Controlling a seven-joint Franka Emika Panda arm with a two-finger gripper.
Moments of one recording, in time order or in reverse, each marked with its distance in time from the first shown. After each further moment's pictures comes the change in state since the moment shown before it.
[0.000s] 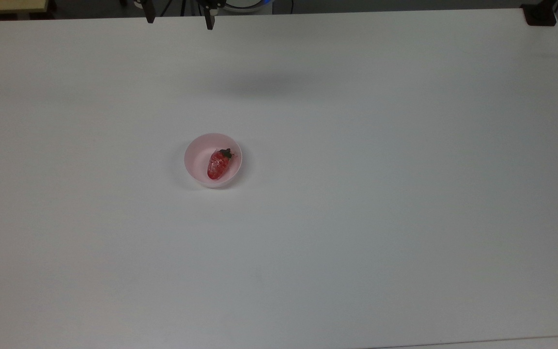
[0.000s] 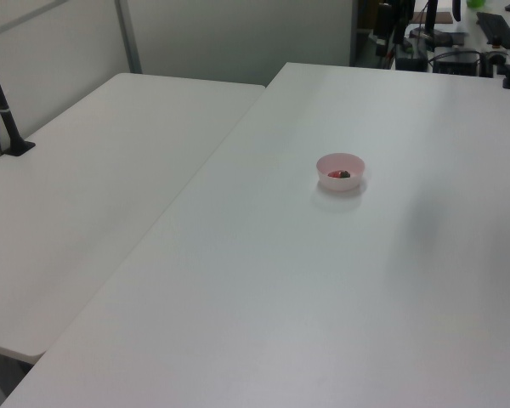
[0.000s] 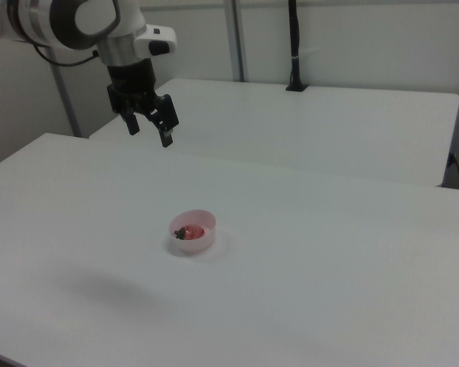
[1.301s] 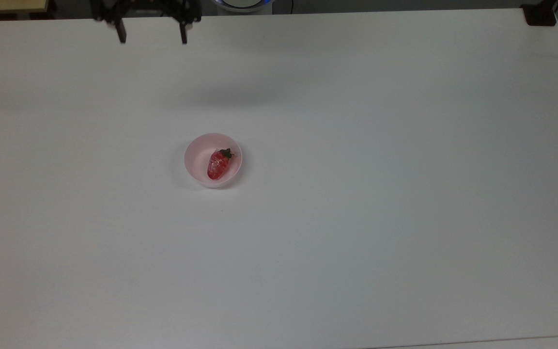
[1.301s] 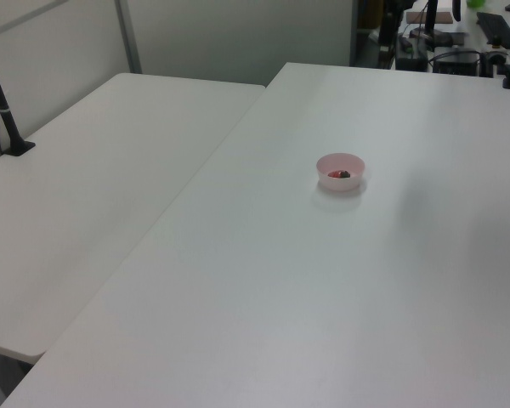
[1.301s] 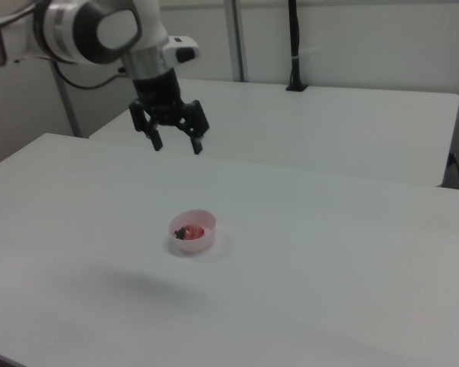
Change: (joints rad) arm -0.033 0.050 -0.016 -0.015 -0.072 0.082 -0.267
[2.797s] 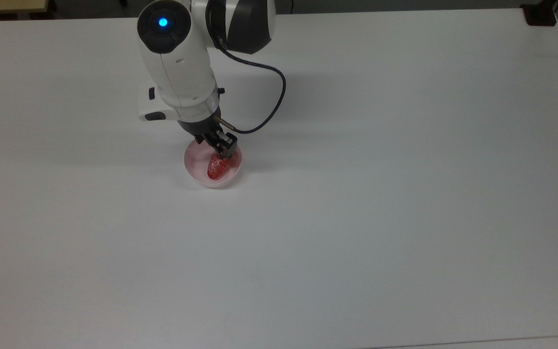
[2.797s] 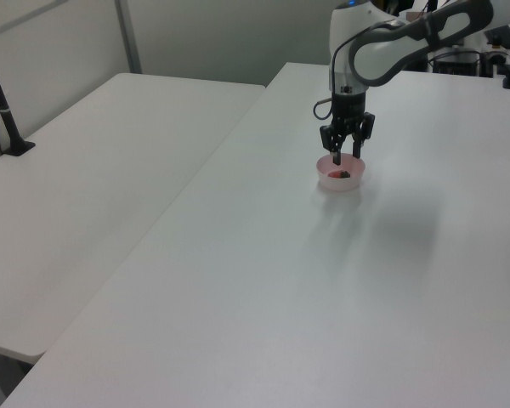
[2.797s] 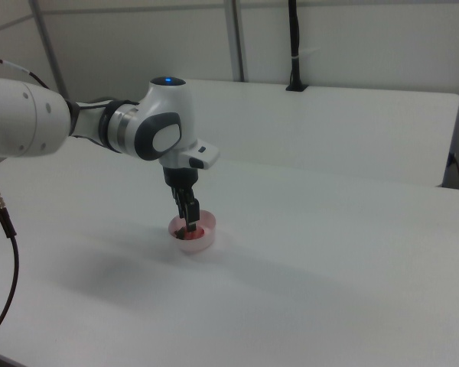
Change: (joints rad) arm 0.048 0.348 0.025 -0.089 0.134 0.298 0.745
